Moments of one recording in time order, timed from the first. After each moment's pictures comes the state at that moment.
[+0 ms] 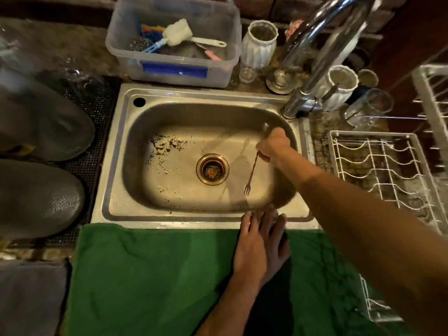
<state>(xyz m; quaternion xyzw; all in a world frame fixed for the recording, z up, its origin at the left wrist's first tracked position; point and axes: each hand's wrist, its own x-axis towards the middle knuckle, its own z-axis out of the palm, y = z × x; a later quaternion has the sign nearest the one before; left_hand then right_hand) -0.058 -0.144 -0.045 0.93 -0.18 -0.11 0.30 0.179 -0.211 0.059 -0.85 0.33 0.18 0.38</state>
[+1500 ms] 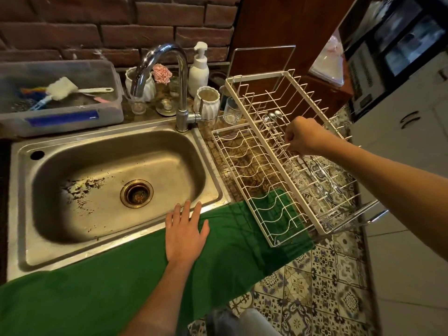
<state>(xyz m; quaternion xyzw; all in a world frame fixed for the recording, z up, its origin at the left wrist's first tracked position) -0.049 -0.127 0.009 0.96 -0.23 -0.10 0.10 -0.012 -0.421 0.274 -0.97 0.20 0.15 0.06</state>
